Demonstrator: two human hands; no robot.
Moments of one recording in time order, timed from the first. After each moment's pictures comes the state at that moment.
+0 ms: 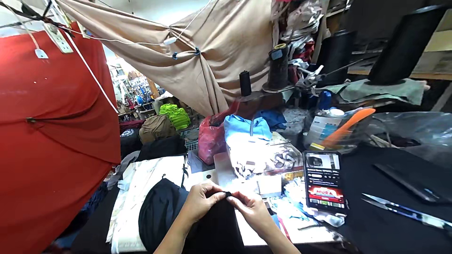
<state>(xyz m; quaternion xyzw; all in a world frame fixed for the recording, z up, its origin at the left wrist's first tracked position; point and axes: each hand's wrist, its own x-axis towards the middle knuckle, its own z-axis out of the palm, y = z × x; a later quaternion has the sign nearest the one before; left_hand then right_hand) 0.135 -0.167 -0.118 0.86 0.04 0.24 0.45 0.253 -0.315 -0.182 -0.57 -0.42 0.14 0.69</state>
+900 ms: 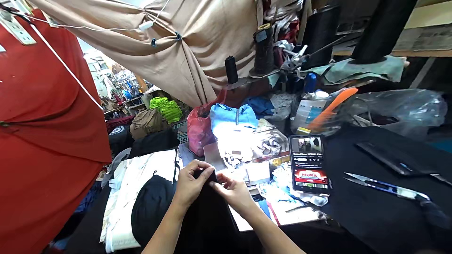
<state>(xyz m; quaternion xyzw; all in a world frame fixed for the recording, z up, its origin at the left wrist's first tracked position) 0.159 -0.175 -0.108 0.82 0.05 0.36 0.44 0.255 -0.303 -0.165 -0.60 -0.41 0.14 0.68</state>
